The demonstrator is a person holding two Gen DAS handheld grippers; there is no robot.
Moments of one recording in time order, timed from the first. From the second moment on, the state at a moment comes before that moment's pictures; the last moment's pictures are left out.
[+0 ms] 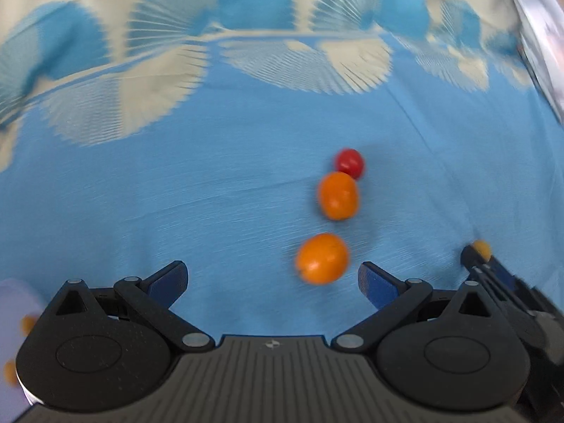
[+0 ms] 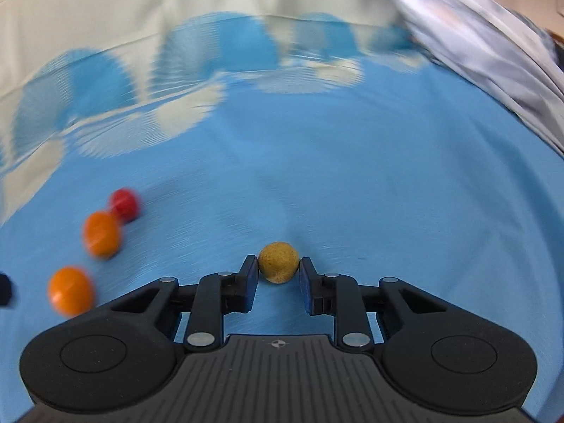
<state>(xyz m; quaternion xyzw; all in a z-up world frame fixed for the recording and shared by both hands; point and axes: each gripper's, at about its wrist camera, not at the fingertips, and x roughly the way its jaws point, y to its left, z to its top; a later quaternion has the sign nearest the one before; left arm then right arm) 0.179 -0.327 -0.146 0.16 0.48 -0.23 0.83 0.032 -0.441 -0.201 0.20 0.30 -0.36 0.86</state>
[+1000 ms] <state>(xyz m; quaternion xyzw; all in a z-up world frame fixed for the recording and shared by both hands) 0.026 -0.065 0.021 0.09 0.43 -0.13 0.89 -0.092 -0.275 -0.022 0.10 0.20 -0.09 0.97</state>
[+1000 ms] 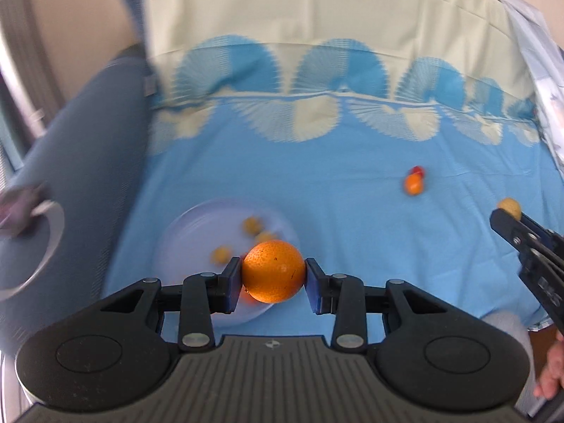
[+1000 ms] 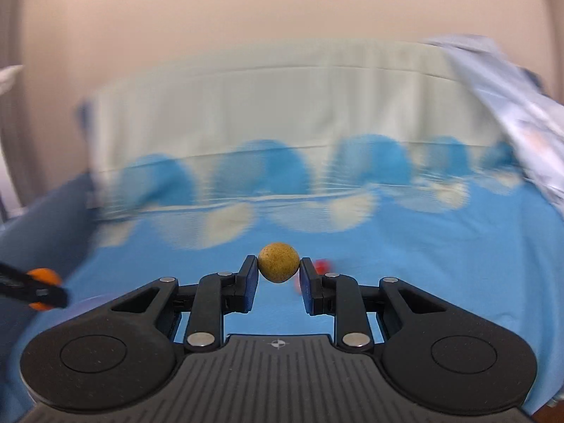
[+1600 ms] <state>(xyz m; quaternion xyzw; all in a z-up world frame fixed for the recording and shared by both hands) -0.080 0.062 0.054 -0.01 0.39 -0.08 0.92 -0.178 -0.118 0.035 0.00 0.21 0.08 0.97</state>
